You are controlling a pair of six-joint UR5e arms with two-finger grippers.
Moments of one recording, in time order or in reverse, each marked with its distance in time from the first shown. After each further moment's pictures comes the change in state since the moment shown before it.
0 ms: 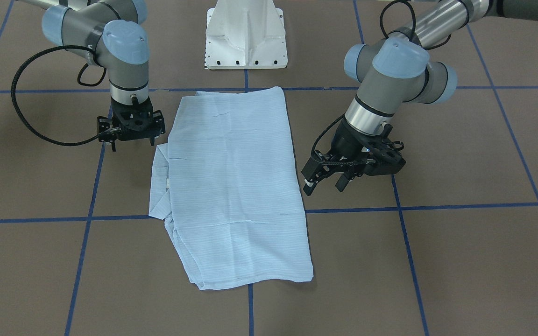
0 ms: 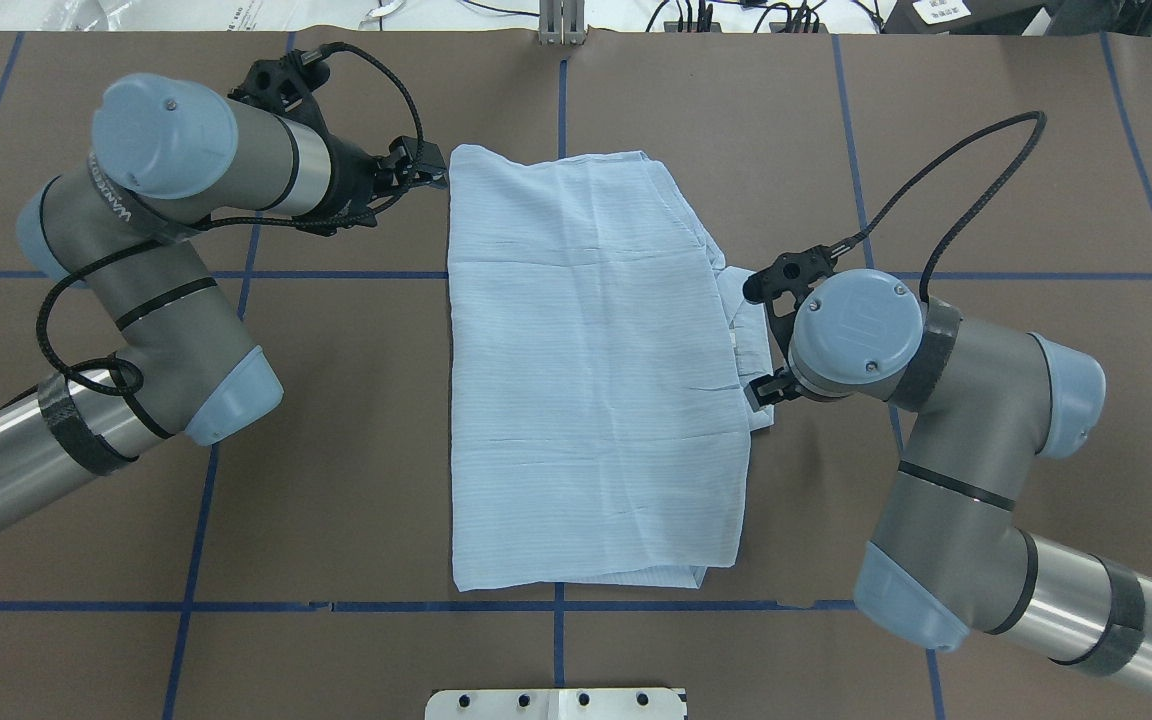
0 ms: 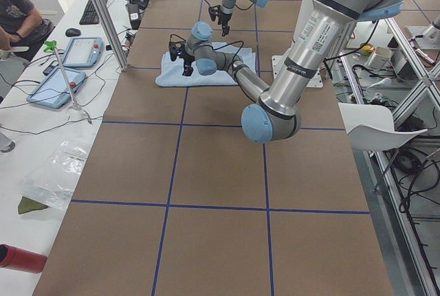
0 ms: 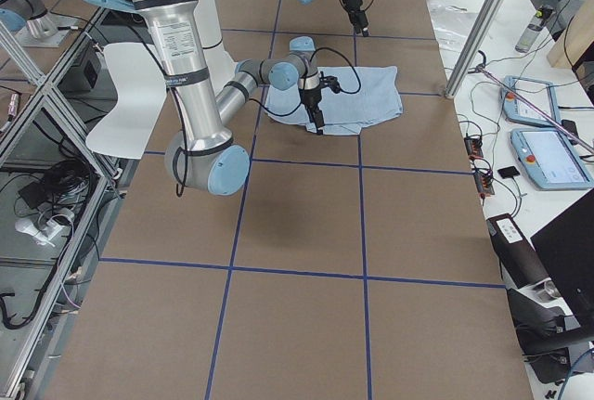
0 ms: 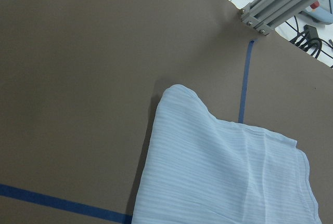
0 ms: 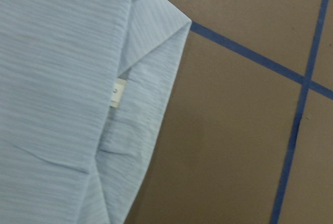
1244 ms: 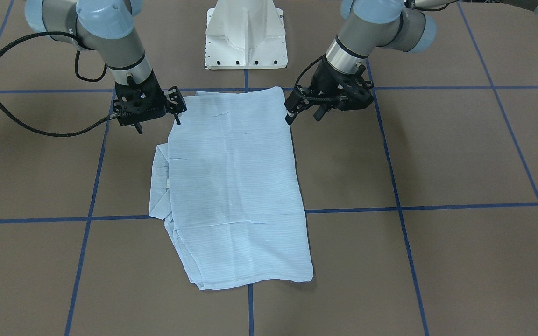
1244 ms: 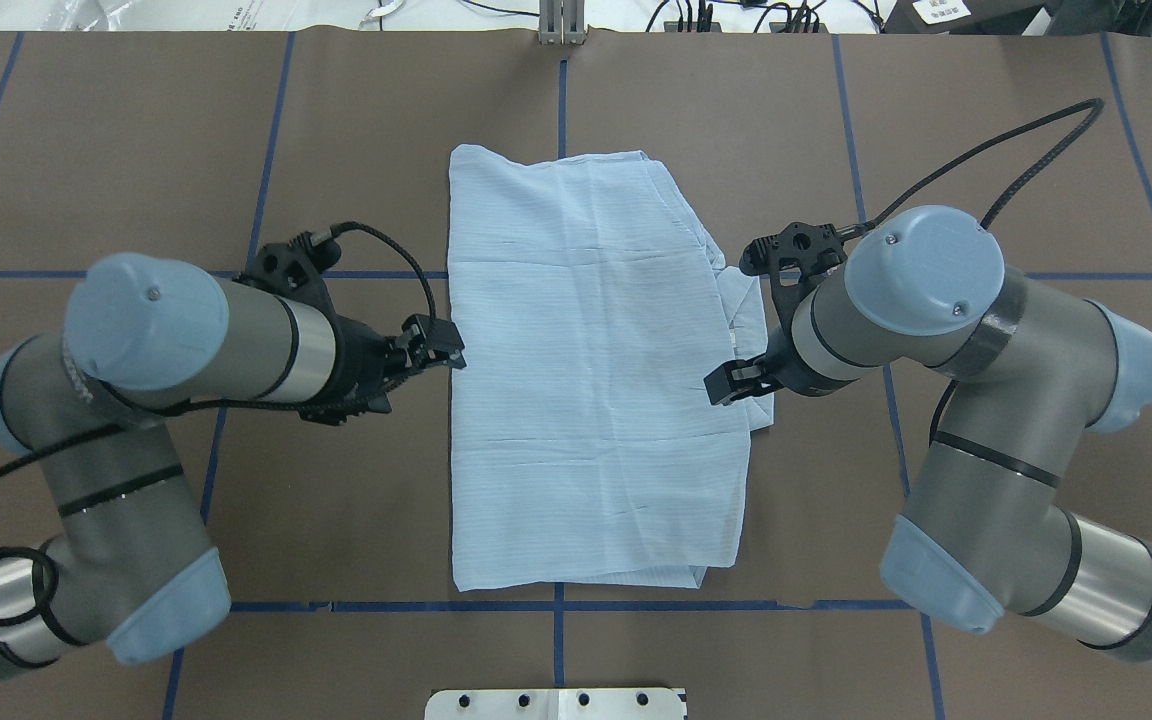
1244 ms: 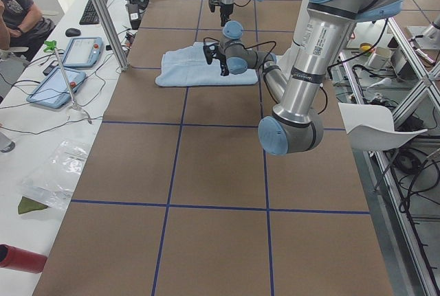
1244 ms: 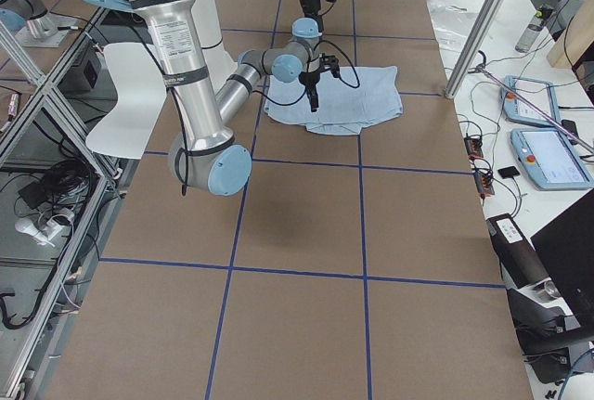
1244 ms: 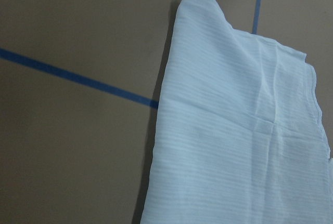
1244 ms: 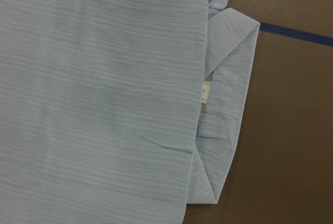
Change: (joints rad) left arm 0.252 0.174 -0.334 0.187 -0.011 -0.242; right arm 0.058 -0.022 0.081 0.134 0.255 0.134
